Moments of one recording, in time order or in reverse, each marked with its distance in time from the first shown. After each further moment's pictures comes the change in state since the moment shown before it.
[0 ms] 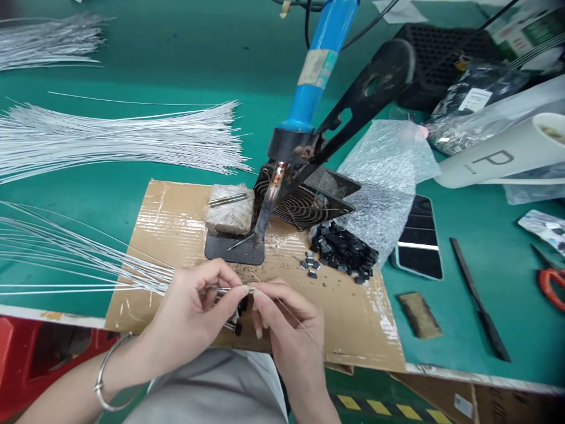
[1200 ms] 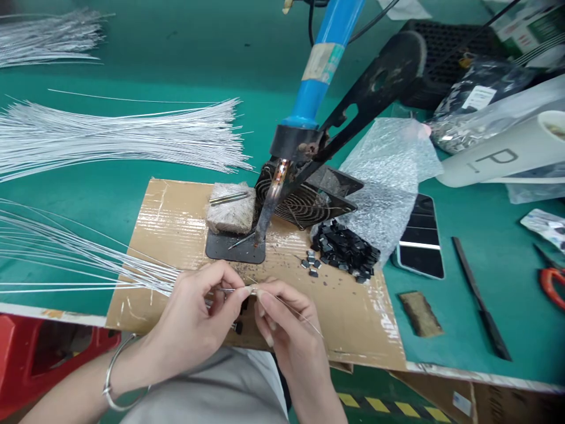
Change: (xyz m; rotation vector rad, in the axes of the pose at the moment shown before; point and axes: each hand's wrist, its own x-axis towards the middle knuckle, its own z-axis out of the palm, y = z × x) left_hand -0.004 -0.007 0.004 0.144 0.021 0.110; right_hand 0.007 -0.009 0.002 0.175 0.013 0.220
